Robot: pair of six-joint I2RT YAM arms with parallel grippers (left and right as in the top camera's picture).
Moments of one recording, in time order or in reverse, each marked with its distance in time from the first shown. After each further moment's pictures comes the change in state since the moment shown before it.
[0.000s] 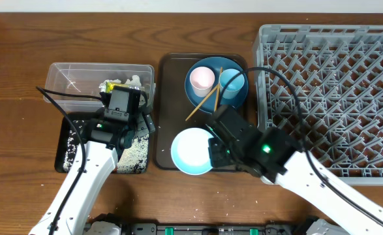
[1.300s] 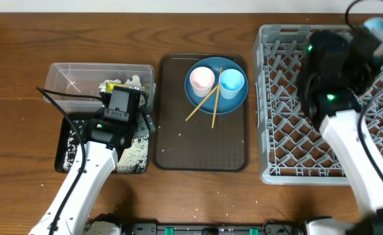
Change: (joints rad) left arm 0.000 -0.001 -0.001 0.004 0.000 0.000; right arm -0.691 0.159 -0.001 1.011 1.330 -0.671
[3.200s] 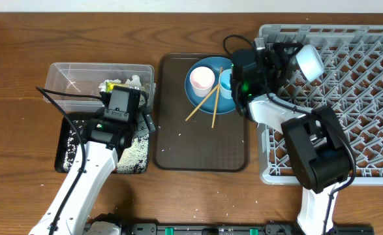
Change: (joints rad) left arm 0.000 0.000 0.000 0.004 0.000 0.000; right arm 0.279 0.557 0.004 0.588 0.140 -1.420
